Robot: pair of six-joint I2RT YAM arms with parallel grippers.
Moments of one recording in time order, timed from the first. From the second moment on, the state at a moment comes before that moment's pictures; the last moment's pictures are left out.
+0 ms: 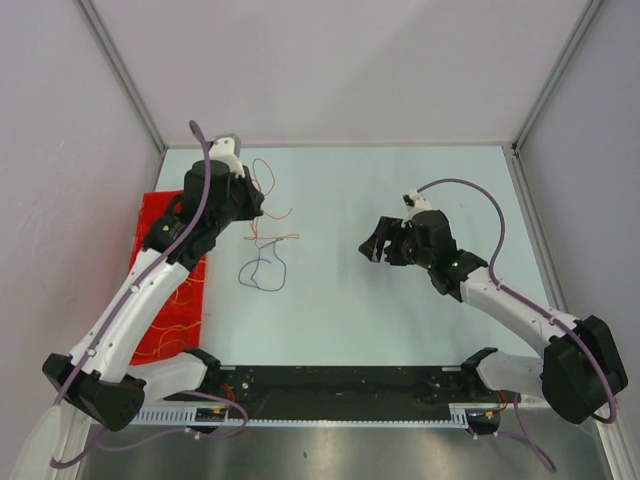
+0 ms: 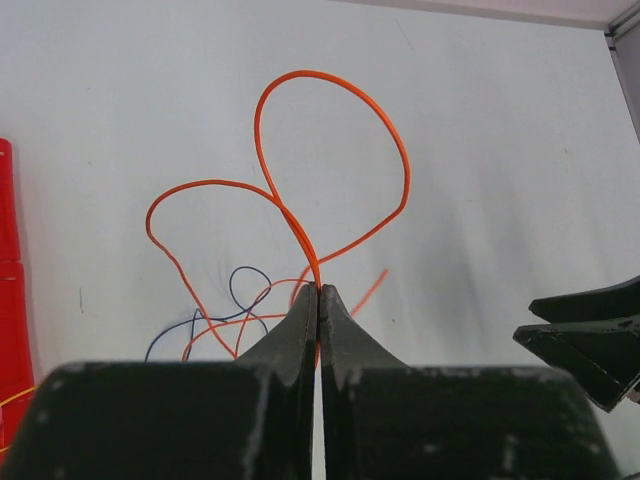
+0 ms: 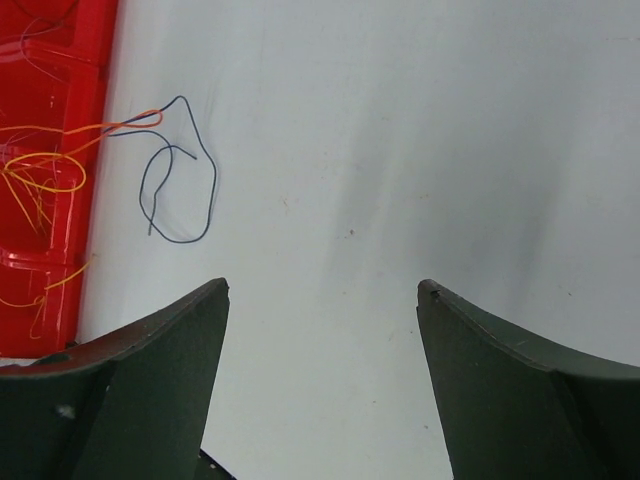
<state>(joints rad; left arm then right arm) -0.46 1.14 1.29 -0.60 -0.15 -0.39 0.54 1.19 0.73 -0.04 -0.13 0.60</state>
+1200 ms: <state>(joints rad) -0.38 1.16 1.68 -0.76 -0.20 -0.31 0.70 1.17 0.92 -0.32 -0.01 0.56</state>
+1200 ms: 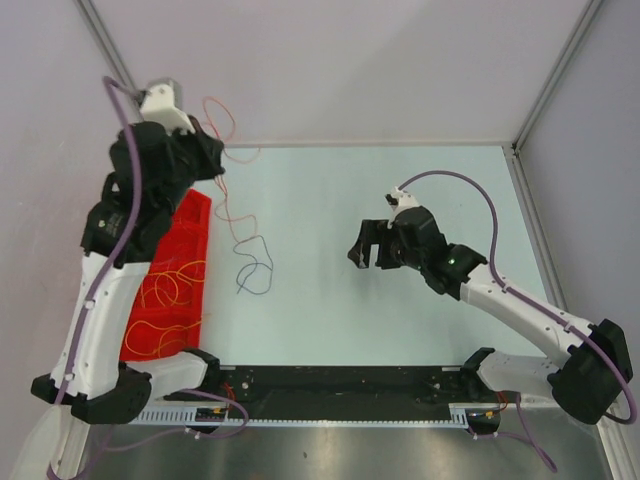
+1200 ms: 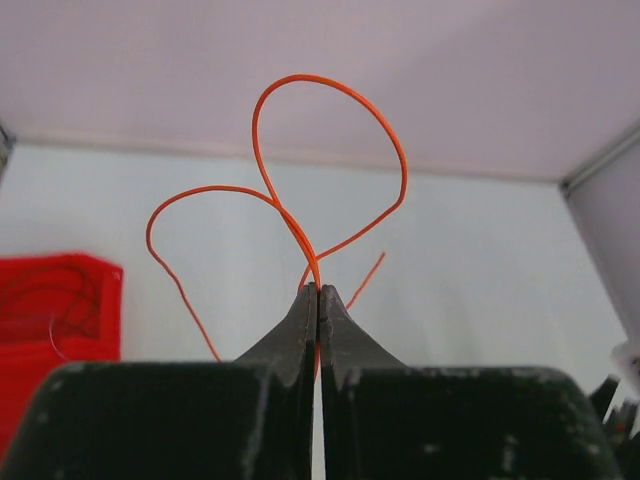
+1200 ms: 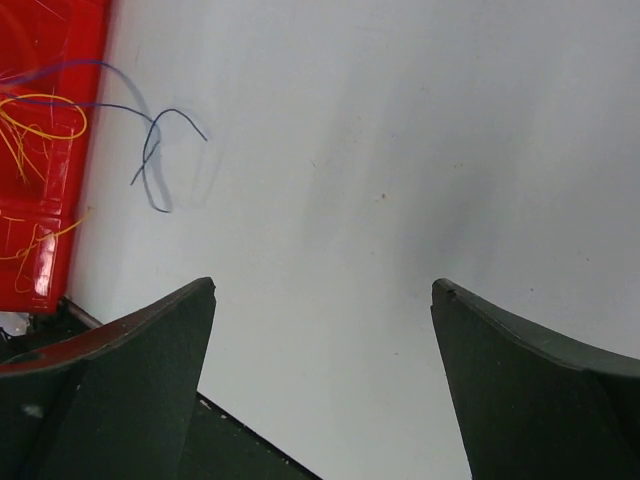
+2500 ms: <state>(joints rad) -0.34 1.19 1.96 -0.63 0.02 -0.41 0.87 1.38 0.95 0.20 -0.25 0.54</state>
